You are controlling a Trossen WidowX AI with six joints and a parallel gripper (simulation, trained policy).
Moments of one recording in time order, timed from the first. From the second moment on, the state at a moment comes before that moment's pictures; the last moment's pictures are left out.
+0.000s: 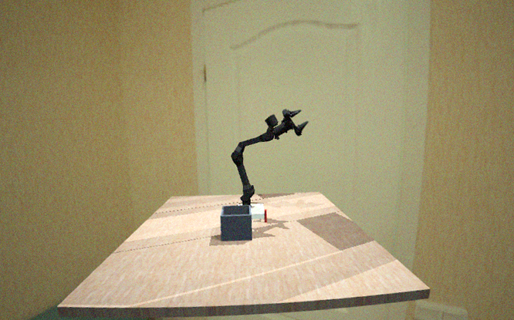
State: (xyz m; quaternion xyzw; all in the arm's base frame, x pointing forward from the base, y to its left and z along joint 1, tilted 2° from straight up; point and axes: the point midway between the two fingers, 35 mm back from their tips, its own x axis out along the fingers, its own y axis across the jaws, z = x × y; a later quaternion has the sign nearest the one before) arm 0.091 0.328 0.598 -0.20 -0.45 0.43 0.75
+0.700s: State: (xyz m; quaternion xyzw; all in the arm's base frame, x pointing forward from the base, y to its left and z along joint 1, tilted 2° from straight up) arm 0.225 0.315 0.475 -0.15 -0.11 0.45 0.87
